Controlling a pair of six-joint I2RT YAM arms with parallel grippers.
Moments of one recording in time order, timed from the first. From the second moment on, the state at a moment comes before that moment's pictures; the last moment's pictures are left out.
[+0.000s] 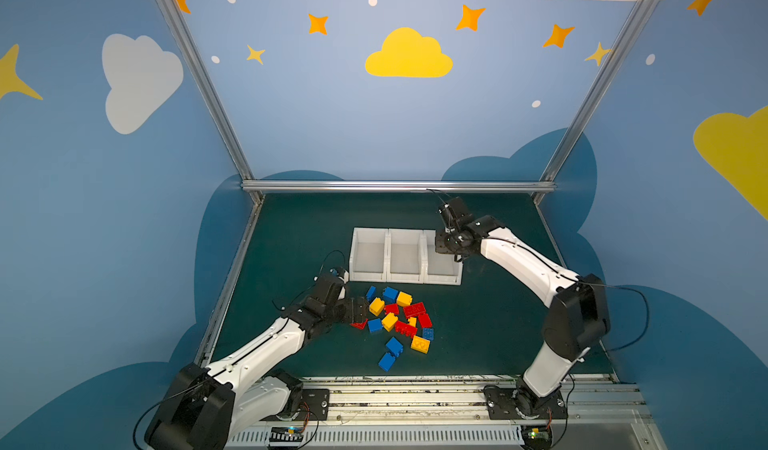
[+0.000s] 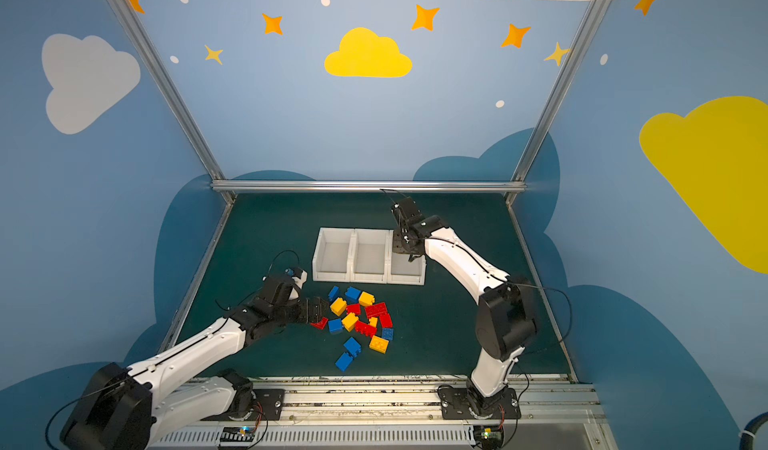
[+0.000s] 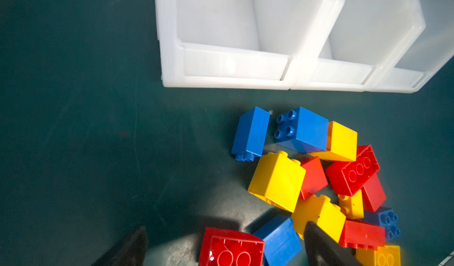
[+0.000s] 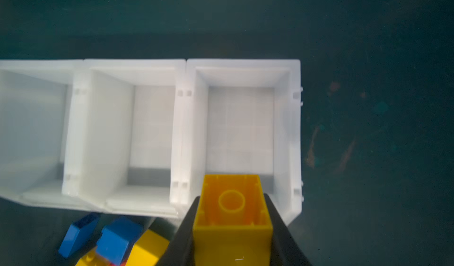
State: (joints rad) left arm -0.48 1.09 0.47 -0.26 0.09 -0.46; right arm 0.54 1.79 1.52 -0.79 0.19 0.46
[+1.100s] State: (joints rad) left arm -0.48 1.06 0.45 -0.26 0.07 -0.47; right arm 0.52 2.01 1.61 -0.87 0.05 0.44
